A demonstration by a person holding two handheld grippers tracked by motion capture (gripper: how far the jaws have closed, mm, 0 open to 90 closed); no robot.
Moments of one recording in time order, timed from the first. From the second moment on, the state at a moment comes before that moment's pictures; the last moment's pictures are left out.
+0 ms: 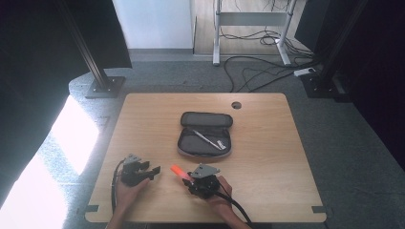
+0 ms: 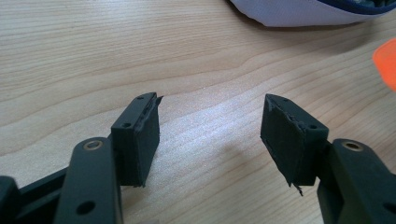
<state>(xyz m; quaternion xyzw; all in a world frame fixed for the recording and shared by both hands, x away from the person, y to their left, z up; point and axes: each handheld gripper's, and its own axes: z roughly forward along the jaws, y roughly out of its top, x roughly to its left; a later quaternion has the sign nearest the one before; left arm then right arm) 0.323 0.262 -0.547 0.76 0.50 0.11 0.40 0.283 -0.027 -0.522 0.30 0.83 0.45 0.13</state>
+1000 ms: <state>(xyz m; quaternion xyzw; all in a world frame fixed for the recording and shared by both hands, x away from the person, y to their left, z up) 0.324 0.262 -0.547 0.76 0.50 0.11 0.41 0.298 -0.052 -0.513 0.32 0.81 0.47 0.15</state>
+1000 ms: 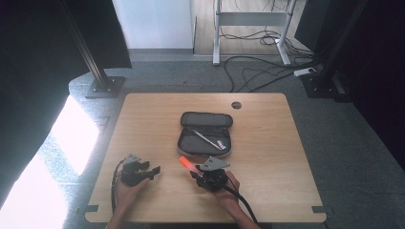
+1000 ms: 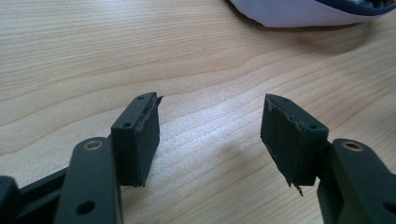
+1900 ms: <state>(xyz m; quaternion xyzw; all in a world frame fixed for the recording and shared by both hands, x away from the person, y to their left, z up) 0.324 0.263 -0.547 0.75 0.50 0.11 0.41 0.324 -0.068 -0.511 0.34 0.80 0.47 0.16</state>
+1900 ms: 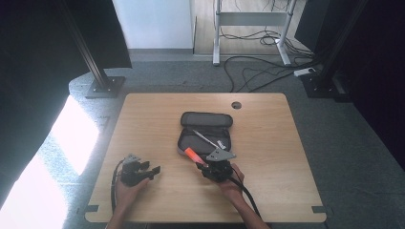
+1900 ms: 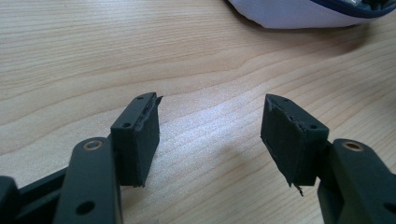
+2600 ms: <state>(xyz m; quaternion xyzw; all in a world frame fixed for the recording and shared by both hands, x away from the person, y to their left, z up) 0.324 0.263 -0.547 0.75 0.50 0.11 0.41 0.348 -0.074 -0.502 0.34 0.79 0.48 0.16</state>
